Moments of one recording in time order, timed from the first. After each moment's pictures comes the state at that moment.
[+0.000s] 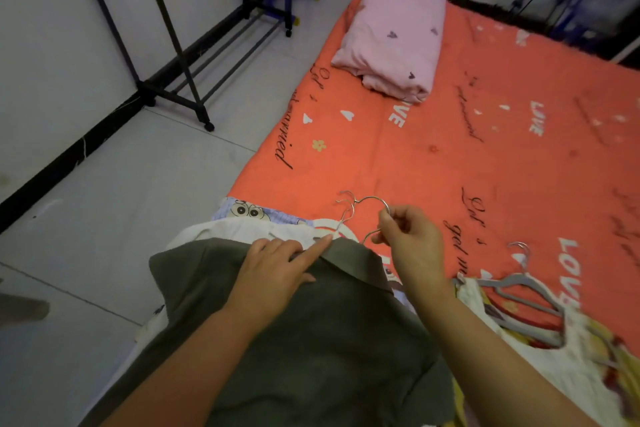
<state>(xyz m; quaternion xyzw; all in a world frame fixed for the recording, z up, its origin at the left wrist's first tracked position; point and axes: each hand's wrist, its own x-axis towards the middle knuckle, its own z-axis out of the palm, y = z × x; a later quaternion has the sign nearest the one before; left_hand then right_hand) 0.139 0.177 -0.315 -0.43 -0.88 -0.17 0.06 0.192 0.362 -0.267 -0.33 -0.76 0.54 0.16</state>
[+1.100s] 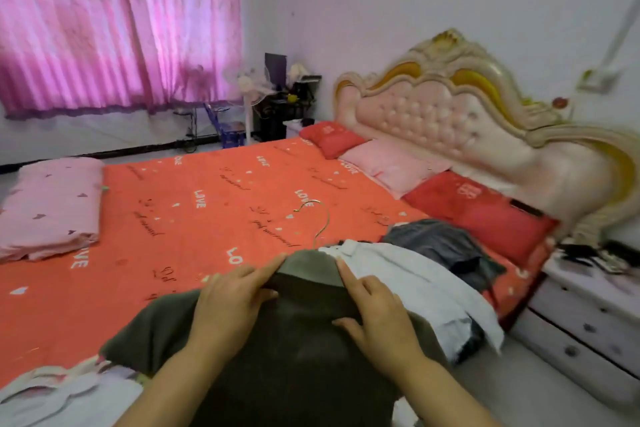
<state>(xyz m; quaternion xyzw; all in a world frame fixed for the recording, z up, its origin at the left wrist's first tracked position) 0.640 0.352 -0.019 -0.68 -0.65 -0.33 0.07 0.864 0.412 -0.045 -0.42 -0.87 0.08 0.25</state>
